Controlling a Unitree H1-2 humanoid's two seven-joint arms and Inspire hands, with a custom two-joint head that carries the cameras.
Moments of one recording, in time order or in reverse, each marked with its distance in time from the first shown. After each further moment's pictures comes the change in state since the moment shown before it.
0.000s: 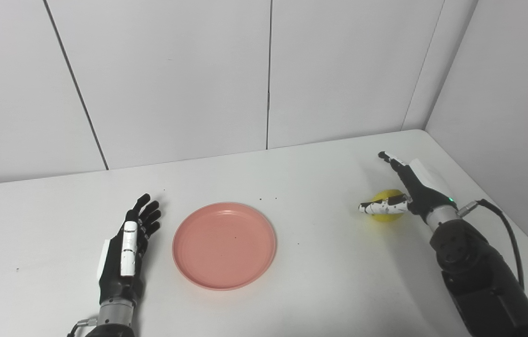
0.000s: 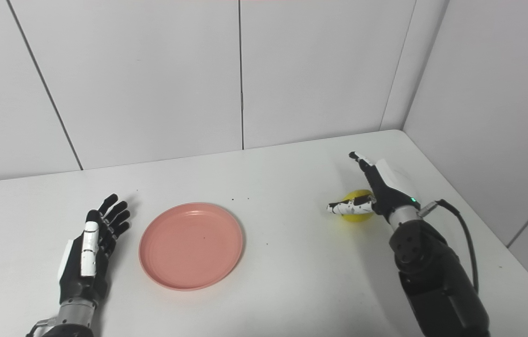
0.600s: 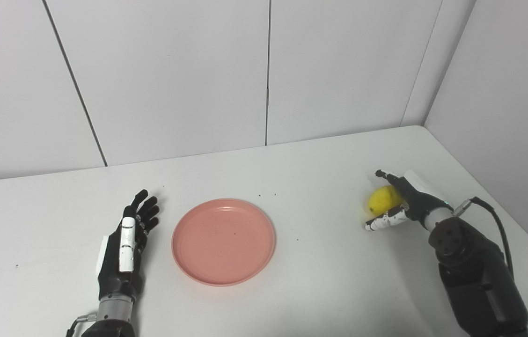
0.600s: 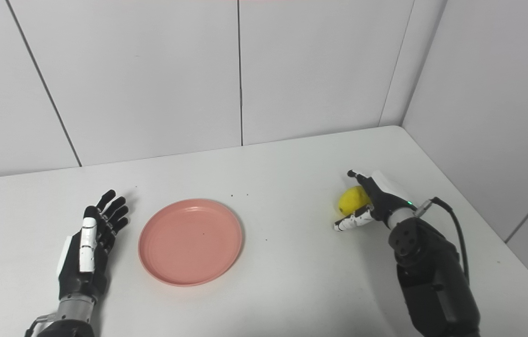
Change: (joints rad) left arm 0.000 0.000 0.000 -0.001 -0.010 0.001 -0.005; right arm -0.024 0.070 -0.097 0.022 -0.205 0.002 0.272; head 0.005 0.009
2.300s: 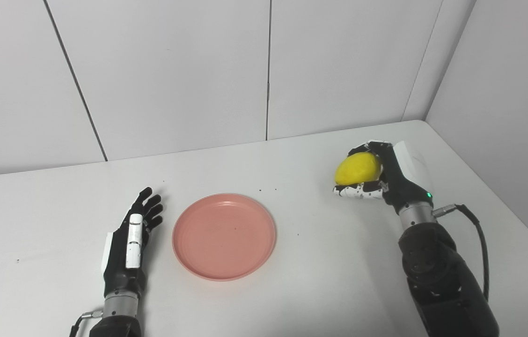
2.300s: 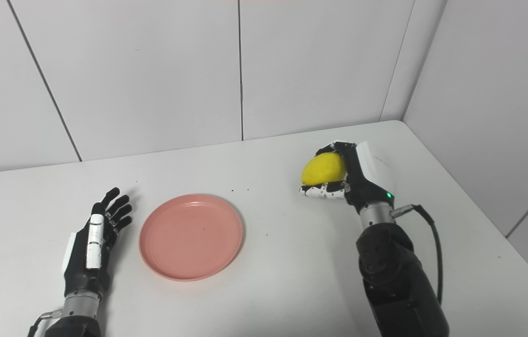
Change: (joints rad) left arm 0.014 -0.021 -0.022 -0.018 0.112 0.009 0.056; right arm 0.039 0.133 0.154 -0.162 0.196 -0.088 -0.526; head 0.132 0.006
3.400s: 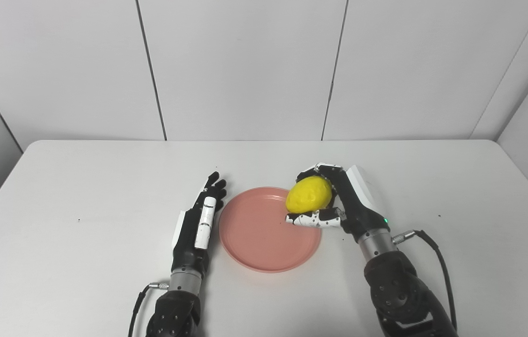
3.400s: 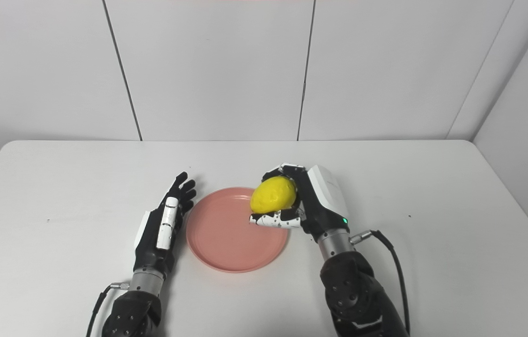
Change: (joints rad) left arm 0.024 -0.073 -0.038 -0.028 0.033 0.021 0.024; right arm -0.062 0.121 0.266 0.121 0.049 -0.143 0.009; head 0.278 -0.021
